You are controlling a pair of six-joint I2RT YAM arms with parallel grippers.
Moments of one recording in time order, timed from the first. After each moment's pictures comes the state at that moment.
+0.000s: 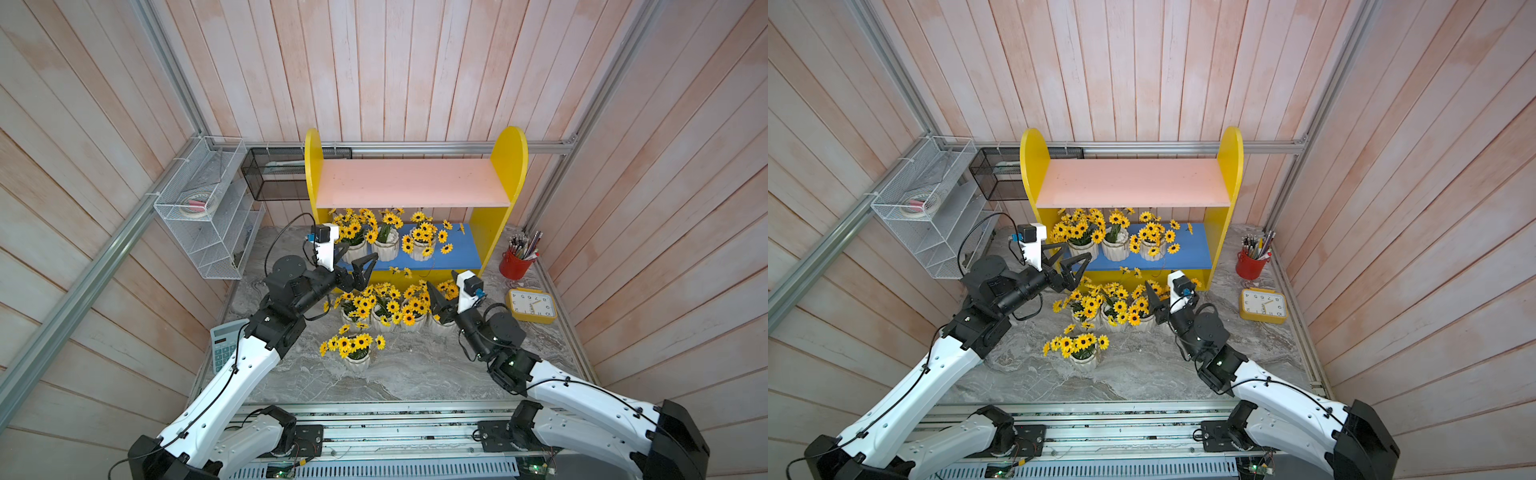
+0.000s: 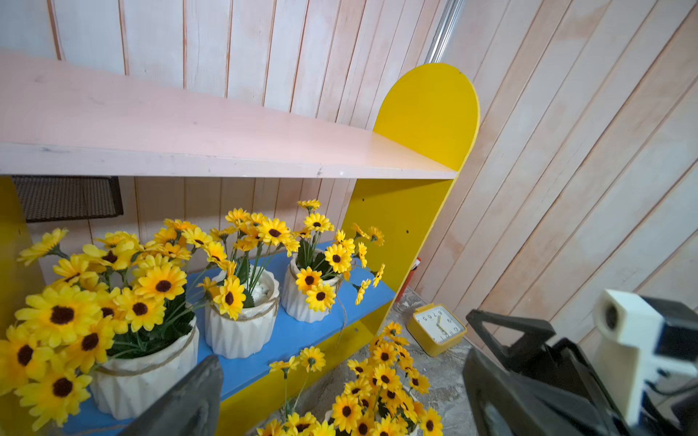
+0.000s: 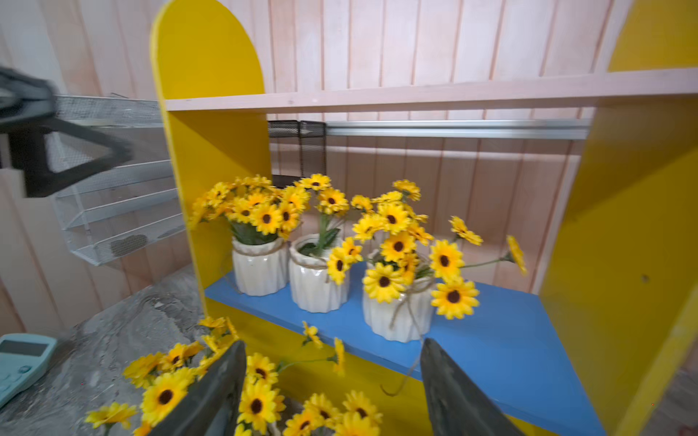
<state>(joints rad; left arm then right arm) -0.45 1.02 0.96 0.07 0.30 -0.26 0.79 0.94 0.53 0.54 0.34 -0.01</state>
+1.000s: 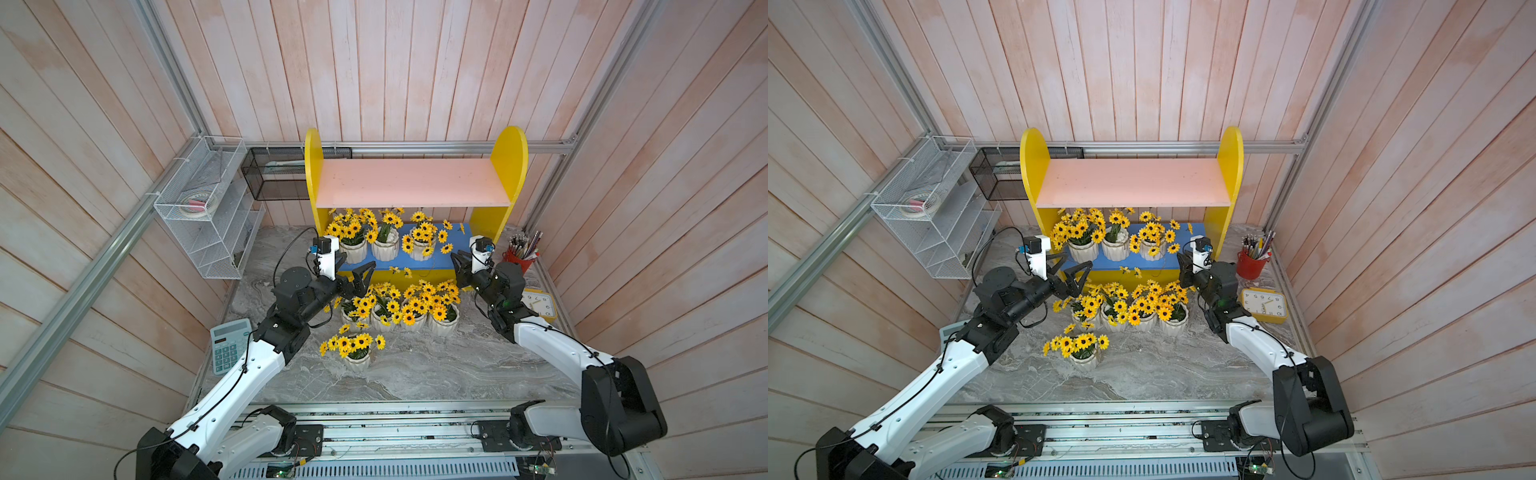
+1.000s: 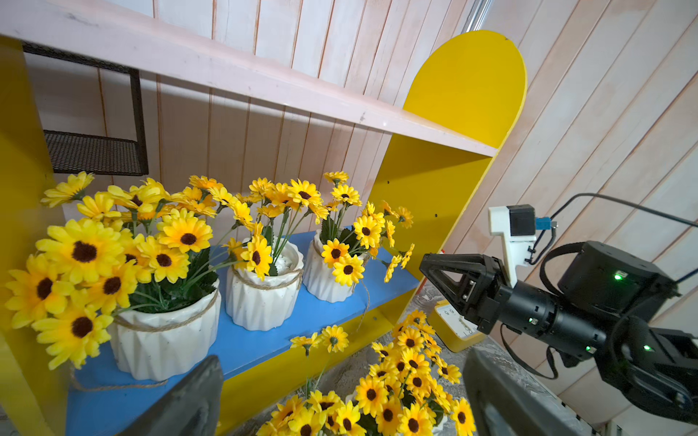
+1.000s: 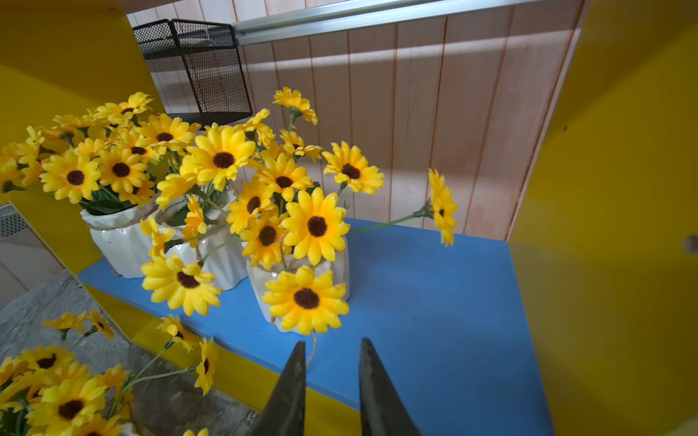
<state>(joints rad) -0.44 1.04 0.85 0.16 0.23 -0.27 0.31 1.34 0.72 0.53 -0.18 0.09</state>
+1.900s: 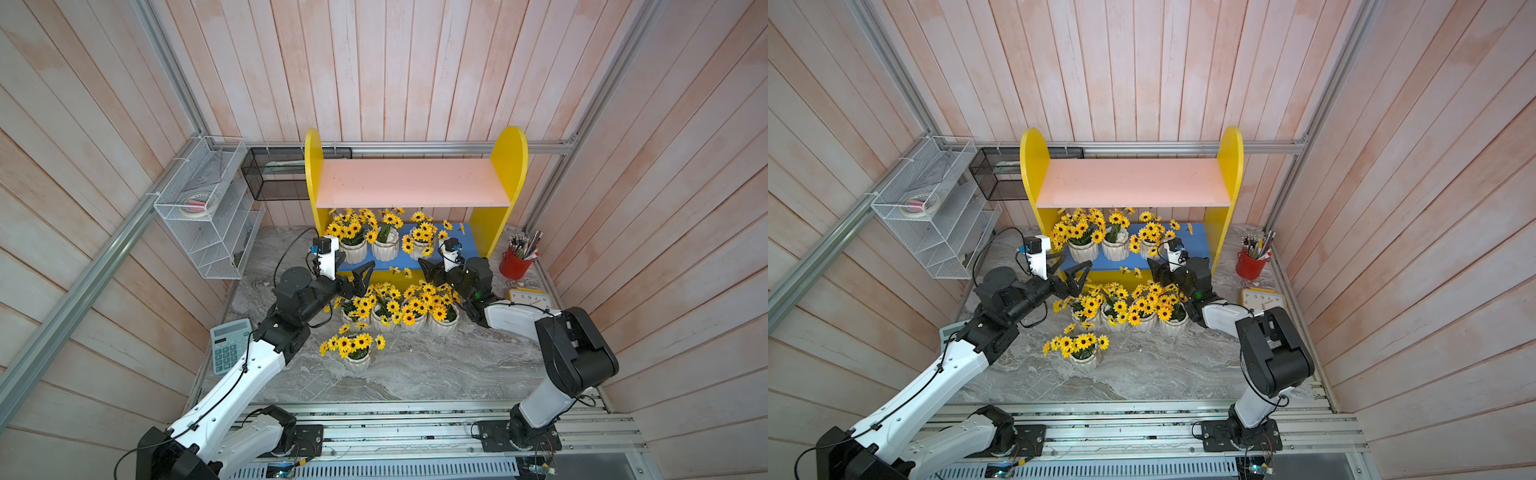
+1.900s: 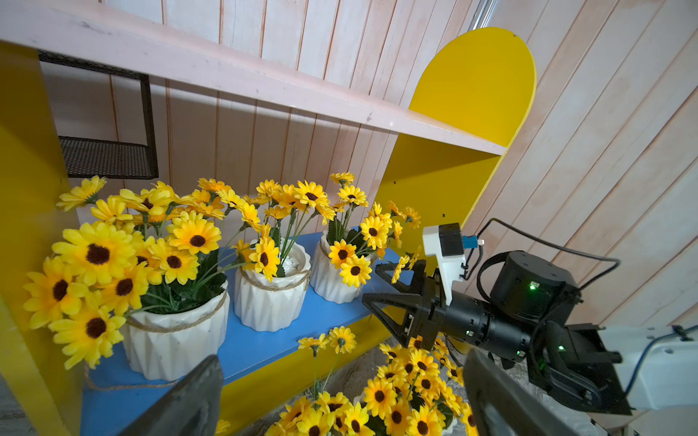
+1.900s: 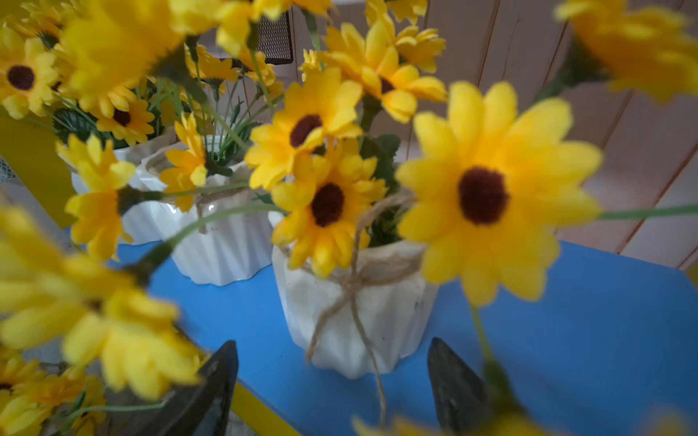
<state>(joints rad) -0.44 1.04 0.85 0.16 0.22 -0.25 0.40 1.69 0.84 0.74 -0.20 0.02</state>
